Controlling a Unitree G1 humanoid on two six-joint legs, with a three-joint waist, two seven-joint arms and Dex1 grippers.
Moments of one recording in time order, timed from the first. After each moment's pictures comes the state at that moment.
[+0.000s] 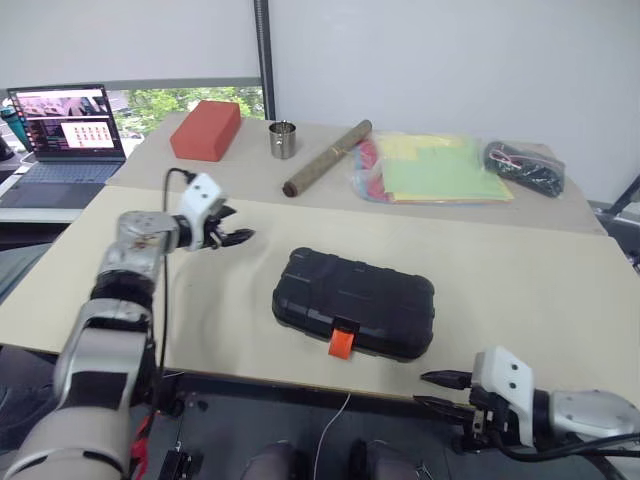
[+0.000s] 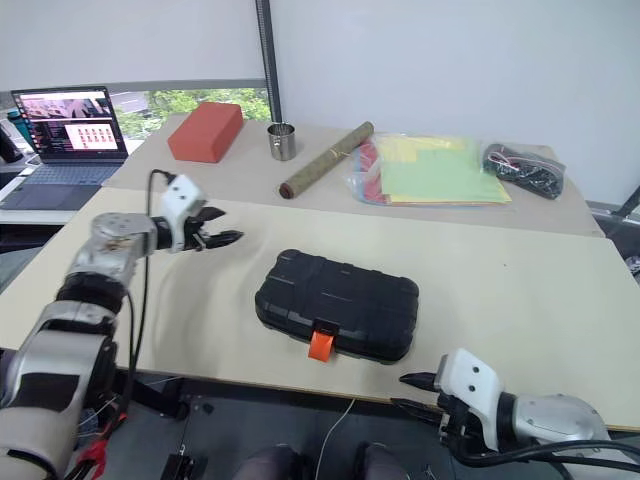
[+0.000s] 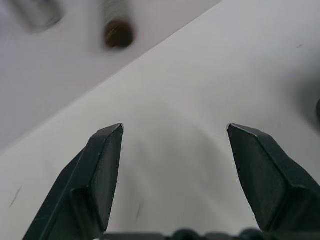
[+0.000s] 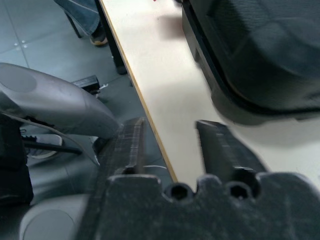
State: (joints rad) left arm -1.10 0.54 -0.13 1.05 -0.01 -0.05 -0.99; right arm 0.31 -0.88 -0.10 -0.68 0.39 0.42 0.87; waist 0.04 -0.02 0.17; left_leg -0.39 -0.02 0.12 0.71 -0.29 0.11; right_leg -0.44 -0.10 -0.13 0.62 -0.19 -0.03
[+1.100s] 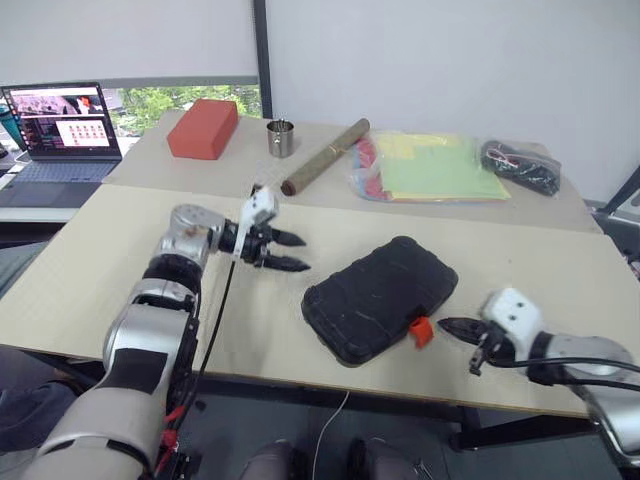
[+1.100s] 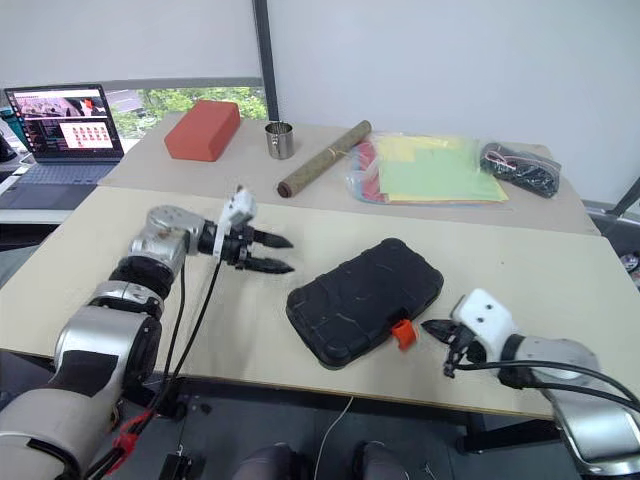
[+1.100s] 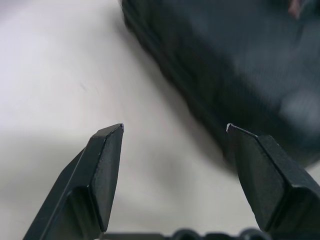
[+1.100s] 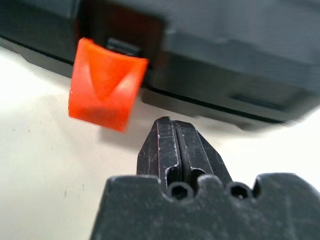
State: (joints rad) left arm -1.17 0.41 -0.07 0.99 -0.07 0.15 -1.55; right arm 0.06 -0.83 -0.20 -0.45 0.33 0.51 0.80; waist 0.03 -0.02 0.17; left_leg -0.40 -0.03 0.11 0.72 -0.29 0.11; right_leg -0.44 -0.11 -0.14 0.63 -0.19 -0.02
